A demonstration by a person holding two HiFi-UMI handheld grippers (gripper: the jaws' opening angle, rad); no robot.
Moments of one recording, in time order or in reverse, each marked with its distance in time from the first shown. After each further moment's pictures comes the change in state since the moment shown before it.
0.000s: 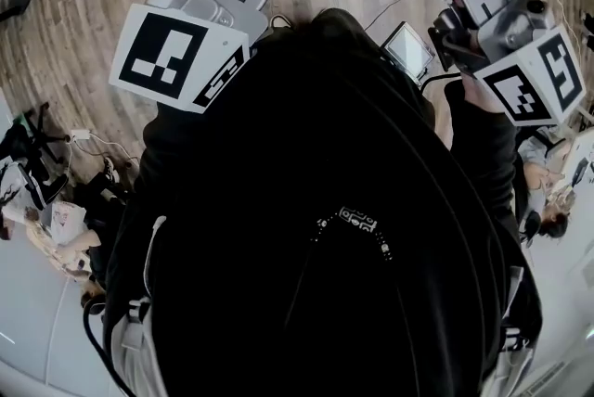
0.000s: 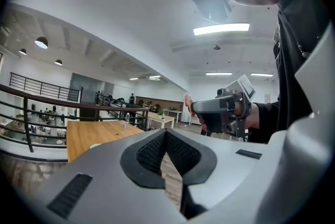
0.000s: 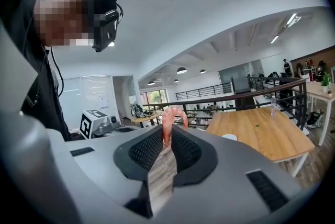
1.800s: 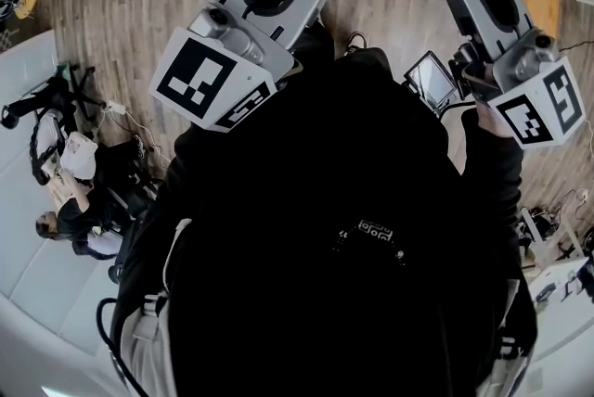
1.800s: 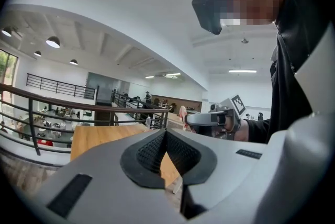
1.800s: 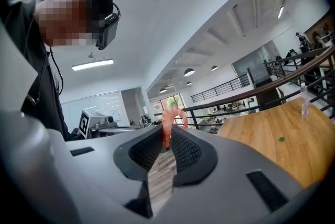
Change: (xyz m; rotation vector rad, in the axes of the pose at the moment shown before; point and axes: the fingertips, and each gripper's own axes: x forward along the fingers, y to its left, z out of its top) left arm 0.203 0.224 0.042 -0.057 0.034 0.171; right arm 0.190 -0.280 0.048 0.148 -0.056 0.243
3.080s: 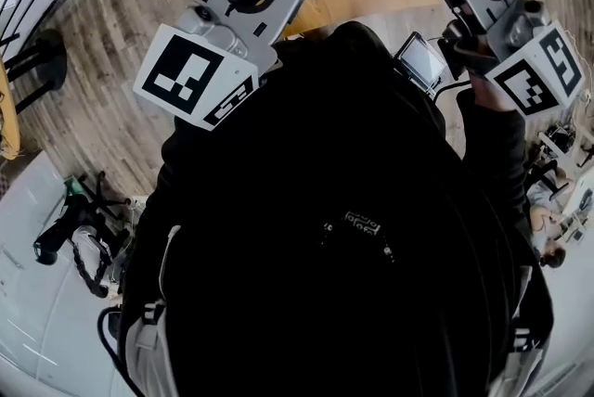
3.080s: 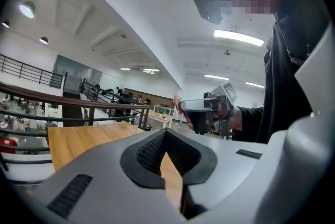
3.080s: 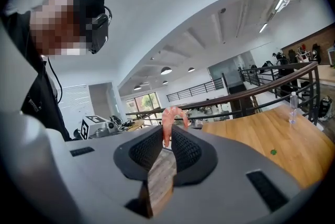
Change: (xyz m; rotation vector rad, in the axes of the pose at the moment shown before) left arm 0.068 0.190 0.031 -0.004 0.036 -0.372; right arm 0.164 -0.081 0.072 -0.012 0.010 -0.307
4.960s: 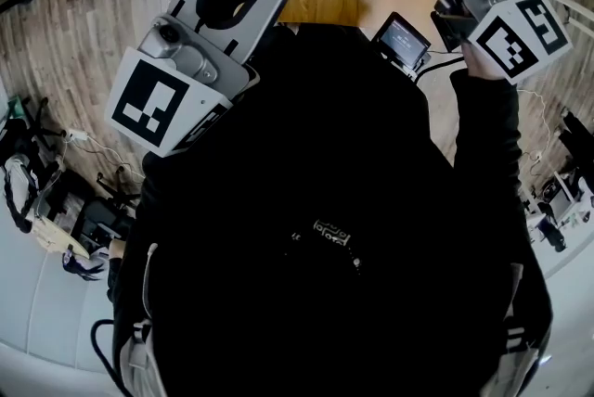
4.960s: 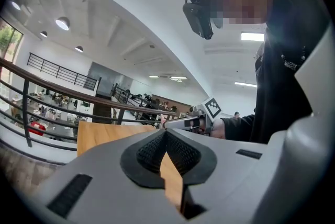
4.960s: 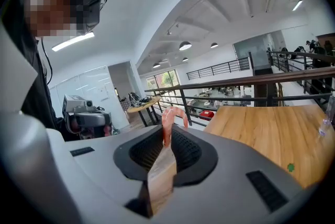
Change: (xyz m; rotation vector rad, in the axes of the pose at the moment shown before) left arm 0.017 0.041 -0.019 -0.123 -0.073 0.333; right arm 0.098 -0.103 -0.054 -0.076 0.267 0.264
